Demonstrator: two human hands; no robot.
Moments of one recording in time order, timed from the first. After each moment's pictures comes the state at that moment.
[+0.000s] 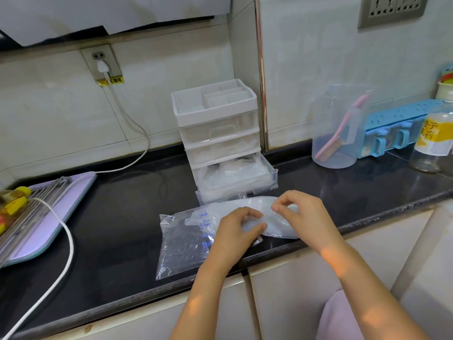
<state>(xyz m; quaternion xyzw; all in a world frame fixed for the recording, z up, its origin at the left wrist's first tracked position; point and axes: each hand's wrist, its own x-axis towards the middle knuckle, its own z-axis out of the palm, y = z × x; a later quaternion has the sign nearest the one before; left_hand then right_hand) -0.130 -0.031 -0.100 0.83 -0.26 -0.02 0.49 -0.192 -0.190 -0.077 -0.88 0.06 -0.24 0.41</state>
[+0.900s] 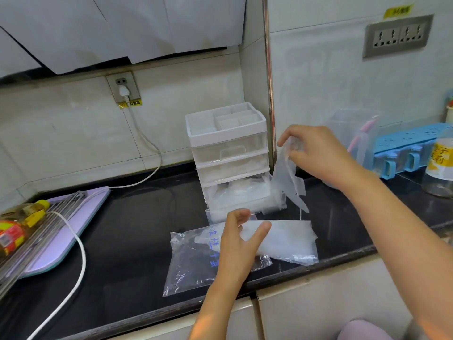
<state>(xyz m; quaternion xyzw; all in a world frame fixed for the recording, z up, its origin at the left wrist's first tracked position) -0.145 -0.034 -0.079 0.75 -0.19 0.03 0.63 -0.153 -0.219 0.063 -0.91 -0.03 -0.33 0.24</state>
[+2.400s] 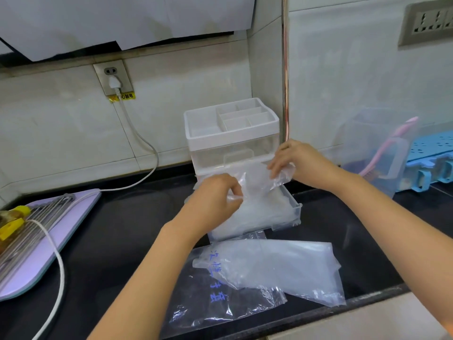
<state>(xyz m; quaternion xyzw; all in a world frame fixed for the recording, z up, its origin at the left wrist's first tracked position) -0.028 -0.012 0.016 0.89 -0.36 0.14 0.23 -0.028 -0.257 0.016 -0.93 -0.18 -0.23 0.23</state>
